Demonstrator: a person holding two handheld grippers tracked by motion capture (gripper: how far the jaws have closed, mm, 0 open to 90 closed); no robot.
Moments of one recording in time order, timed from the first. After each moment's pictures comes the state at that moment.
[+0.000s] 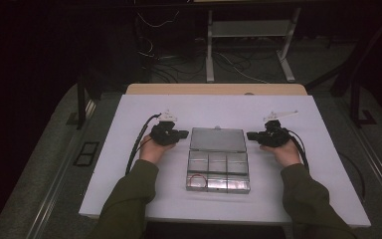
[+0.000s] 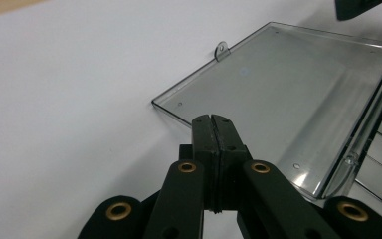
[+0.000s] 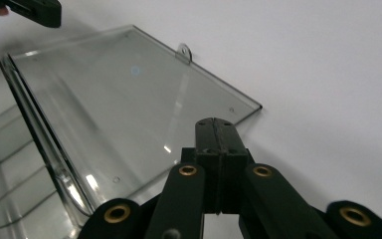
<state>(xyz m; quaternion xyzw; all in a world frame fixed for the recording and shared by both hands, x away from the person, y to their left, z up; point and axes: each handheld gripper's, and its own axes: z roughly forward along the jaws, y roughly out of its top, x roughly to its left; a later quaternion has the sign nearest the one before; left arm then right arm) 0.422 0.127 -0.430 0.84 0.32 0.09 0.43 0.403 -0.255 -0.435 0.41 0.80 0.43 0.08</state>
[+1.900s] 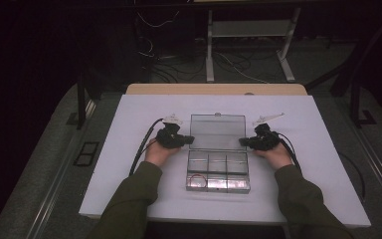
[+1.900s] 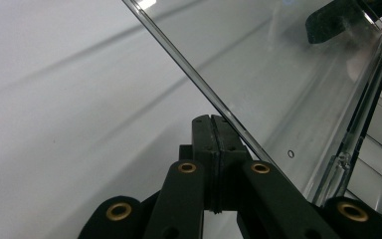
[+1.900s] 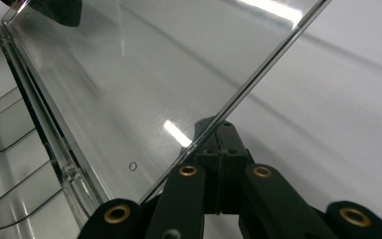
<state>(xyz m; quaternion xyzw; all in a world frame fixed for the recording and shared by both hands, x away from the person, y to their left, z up) 0.423 0.113 -0.444 0.84 0.33 0.03 0.43 0.406 -0.230 -0.448 0.40 0.82 0.40 0.05</state>
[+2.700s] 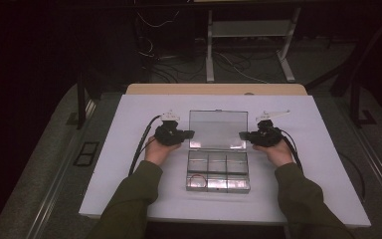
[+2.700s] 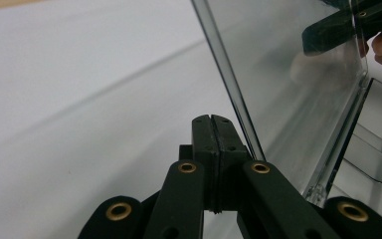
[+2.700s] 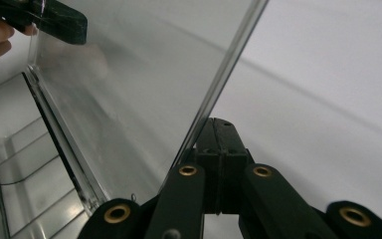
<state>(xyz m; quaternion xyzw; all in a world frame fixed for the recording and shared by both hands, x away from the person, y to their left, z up) 0.420 0.114 -0.428 0.82 0.32 0.06 0.47 0.404 -0.233 -0.430 0.39 0.80 0.44 0.08</state>
